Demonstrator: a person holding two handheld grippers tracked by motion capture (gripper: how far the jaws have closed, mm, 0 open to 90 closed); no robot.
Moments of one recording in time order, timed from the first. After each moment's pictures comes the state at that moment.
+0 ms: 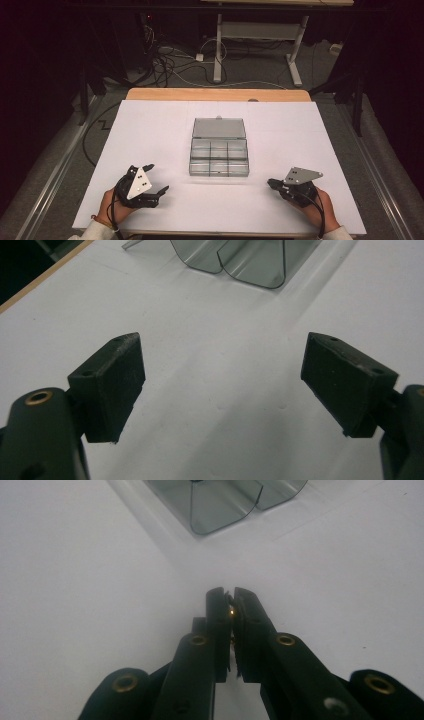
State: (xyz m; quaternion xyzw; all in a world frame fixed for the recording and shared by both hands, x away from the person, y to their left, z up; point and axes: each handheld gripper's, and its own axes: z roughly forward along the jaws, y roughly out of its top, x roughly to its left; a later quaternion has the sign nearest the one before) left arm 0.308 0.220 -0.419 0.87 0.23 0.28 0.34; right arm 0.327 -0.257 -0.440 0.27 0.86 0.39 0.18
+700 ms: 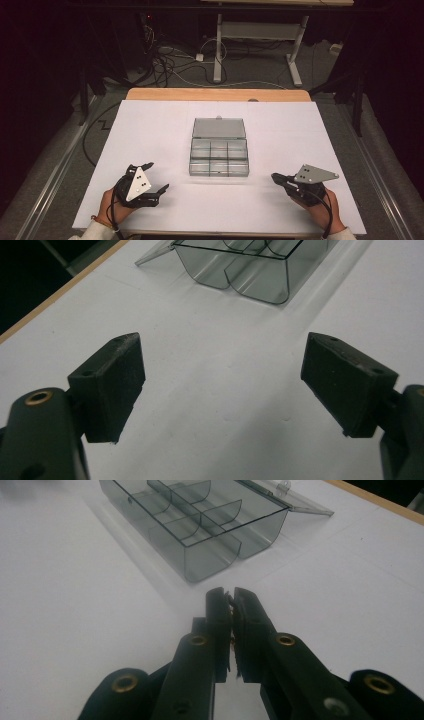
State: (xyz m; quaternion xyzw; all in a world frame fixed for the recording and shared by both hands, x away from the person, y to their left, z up) left arm 0.306 0.218 -0.414 0.86 0.23 0.30 0.35; right arm 0.319 -0.269 -0.420 0.28 0.82 0.45 0.20
